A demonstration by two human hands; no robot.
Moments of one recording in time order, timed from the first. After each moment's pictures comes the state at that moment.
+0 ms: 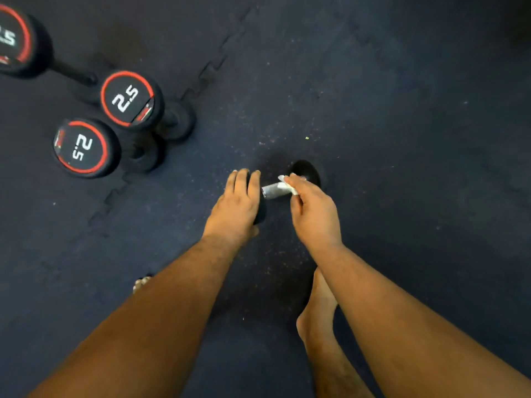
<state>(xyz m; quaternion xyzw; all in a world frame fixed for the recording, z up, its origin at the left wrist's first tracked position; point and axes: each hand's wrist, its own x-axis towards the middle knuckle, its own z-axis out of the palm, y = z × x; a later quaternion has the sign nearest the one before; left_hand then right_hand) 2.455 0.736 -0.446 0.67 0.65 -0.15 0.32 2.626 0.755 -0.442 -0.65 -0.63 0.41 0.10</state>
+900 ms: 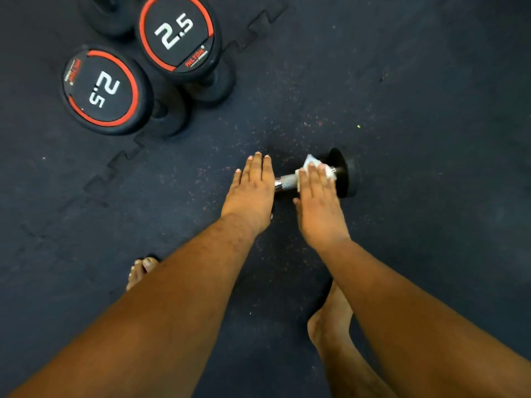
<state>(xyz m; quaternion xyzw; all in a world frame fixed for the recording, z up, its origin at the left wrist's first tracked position) 2.413 0.718 -0.508 0.61 0.67 -0.19 0.39 2.582 0.727 -0.529 -0.53 -0.79 0.26 -0.16</state>
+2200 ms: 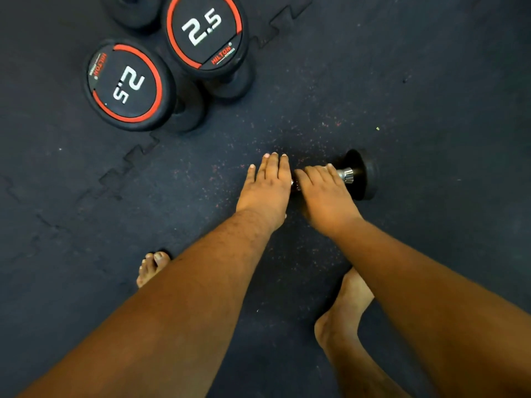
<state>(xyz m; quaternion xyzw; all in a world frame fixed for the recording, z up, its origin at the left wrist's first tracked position) 2.408 0.727 -0.508 0.60 0.65 -0.23 0.41 2.563 0.762 -0.527 -0.39 -0.84 0.25 -0.28</state>
